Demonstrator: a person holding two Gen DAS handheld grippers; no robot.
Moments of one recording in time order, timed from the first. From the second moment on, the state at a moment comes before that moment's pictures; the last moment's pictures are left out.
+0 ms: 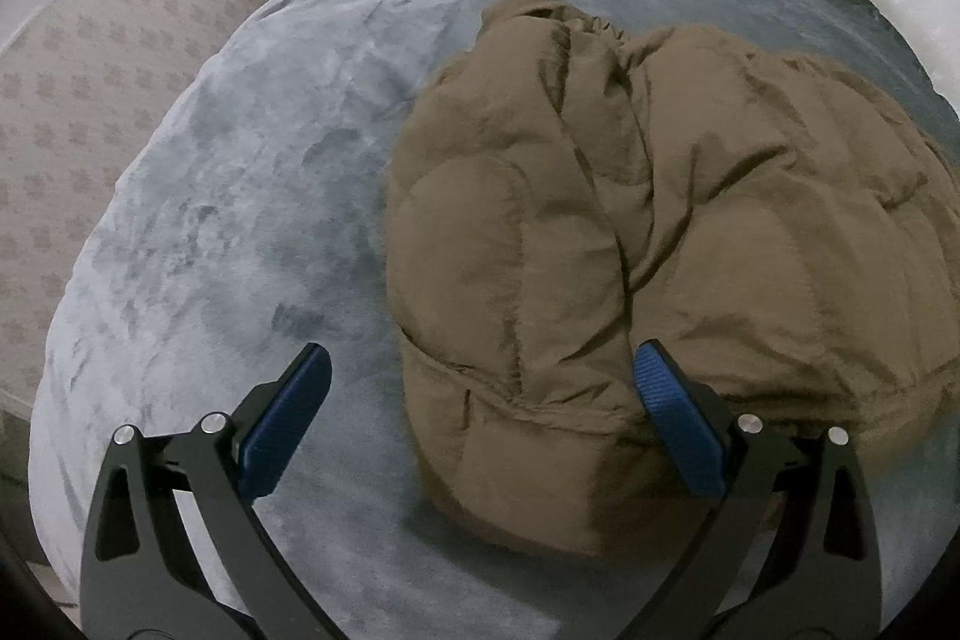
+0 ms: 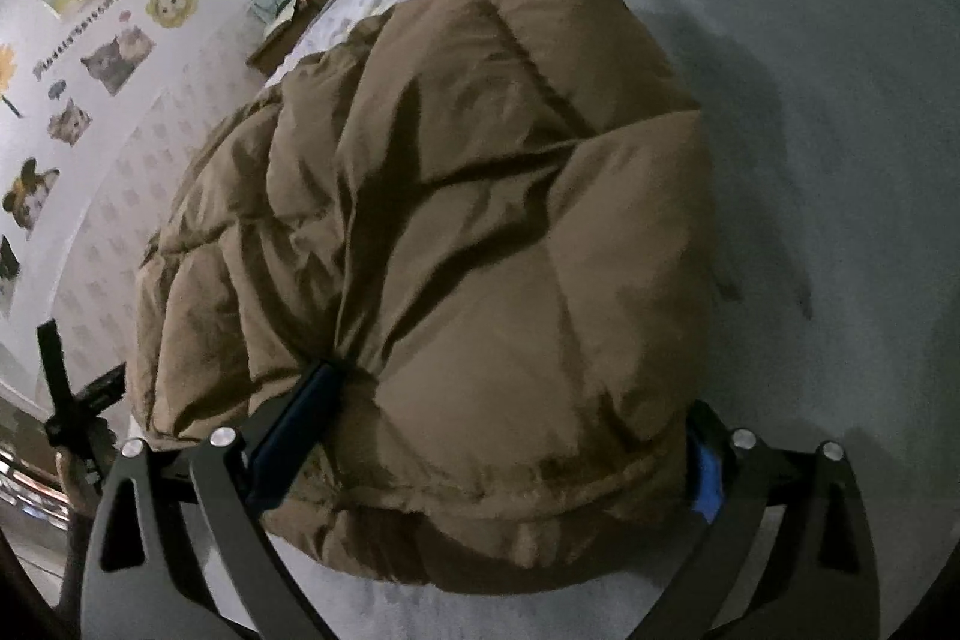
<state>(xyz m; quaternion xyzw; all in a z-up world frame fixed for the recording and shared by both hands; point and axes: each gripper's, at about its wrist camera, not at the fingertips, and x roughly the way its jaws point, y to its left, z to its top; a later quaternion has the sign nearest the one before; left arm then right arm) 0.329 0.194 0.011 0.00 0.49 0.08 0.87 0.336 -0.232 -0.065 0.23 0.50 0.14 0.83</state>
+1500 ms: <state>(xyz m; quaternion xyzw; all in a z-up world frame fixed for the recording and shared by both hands) 0.366 0.250 -0.067 -0.29 0.54 -0.15 0.77 0.350 -0.150 -0.022 0.01 0.52 0.08 0.85</state>
